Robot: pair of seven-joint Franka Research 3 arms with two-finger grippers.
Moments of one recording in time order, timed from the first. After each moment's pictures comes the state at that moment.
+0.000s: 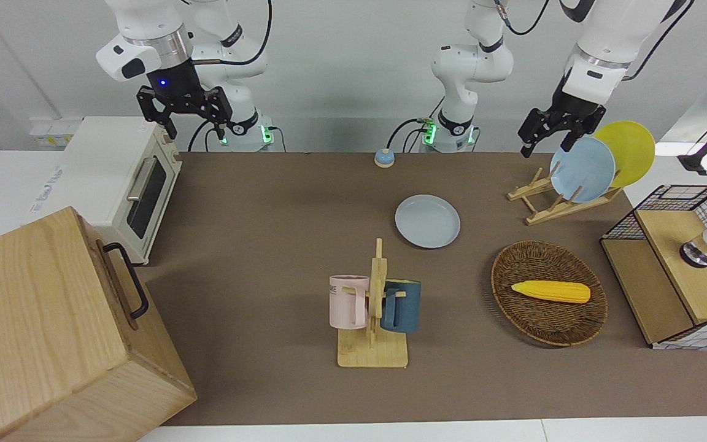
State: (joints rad) left arm -0.11 -0.04 0.05 -1.56 -0.03 1.57 -0.23; right arm 0.17 -0.06 -0.05 -1.54 0.01 1.49 0.18
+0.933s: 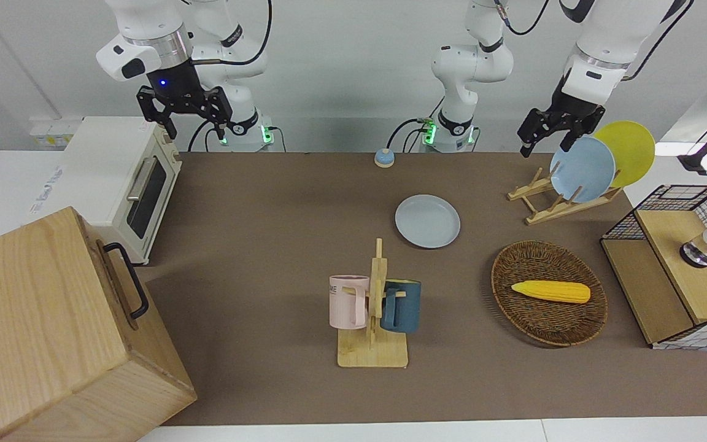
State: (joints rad) left arm -0.11 -0.04 0.05 -1.57 -0.03 1.56 -0.23; right arm 0.17 -0.06 -0.05 -1.54 0.01 1.49 0.18
